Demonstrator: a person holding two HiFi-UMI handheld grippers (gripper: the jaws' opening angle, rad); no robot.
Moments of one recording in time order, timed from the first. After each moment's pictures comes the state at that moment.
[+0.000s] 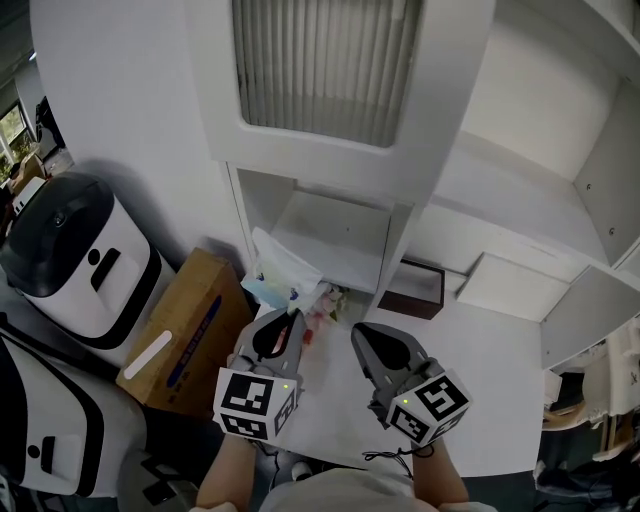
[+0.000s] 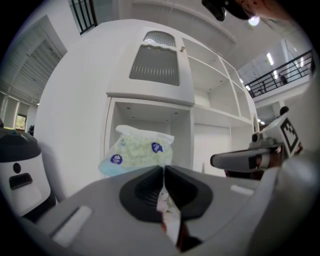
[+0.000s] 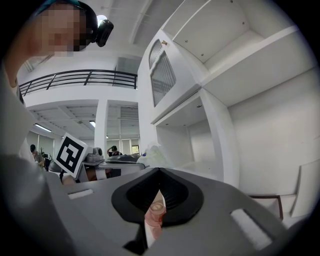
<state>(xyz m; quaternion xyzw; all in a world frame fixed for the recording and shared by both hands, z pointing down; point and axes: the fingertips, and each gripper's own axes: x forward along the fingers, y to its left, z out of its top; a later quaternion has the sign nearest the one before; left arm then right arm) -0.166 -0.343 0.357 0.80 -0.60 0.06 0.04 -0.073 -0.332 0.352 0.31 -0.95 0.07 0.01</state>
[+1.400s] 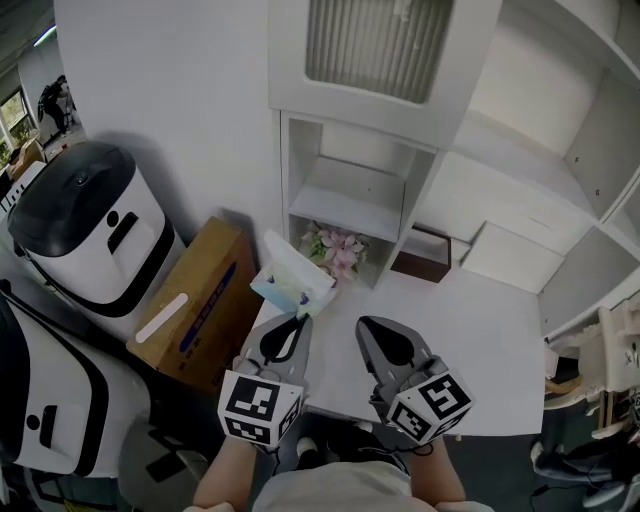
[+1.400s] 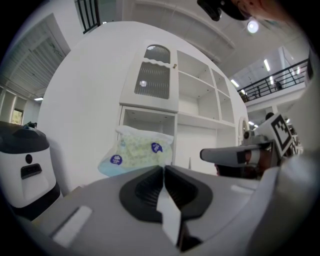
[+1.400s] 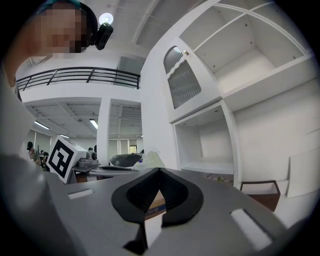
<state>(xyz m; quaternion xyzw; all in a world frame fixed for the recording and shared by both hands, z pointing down) -0.189 -0.207 0.375 0.82 -0.57 0.05 0.05 -0.106 -0.208 0.357 0.33 -0.94 0.06 0.00</state>
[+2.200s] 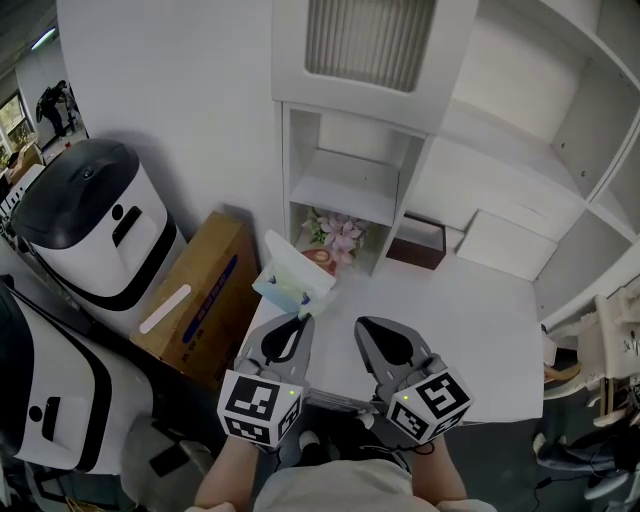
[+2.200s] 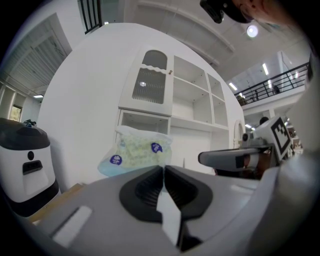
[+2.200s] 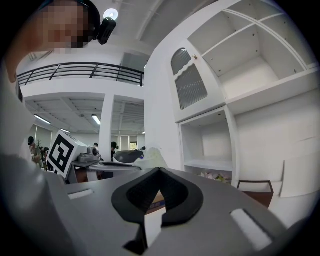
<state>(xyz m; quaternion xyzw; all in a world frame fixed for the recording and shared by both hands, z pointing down) -0.178 -0.157 0.372 0.82 -0.56 0.04 0.05 -0.101 -0.157 0.359 0.33 -0.94 0.05 0.02</state>
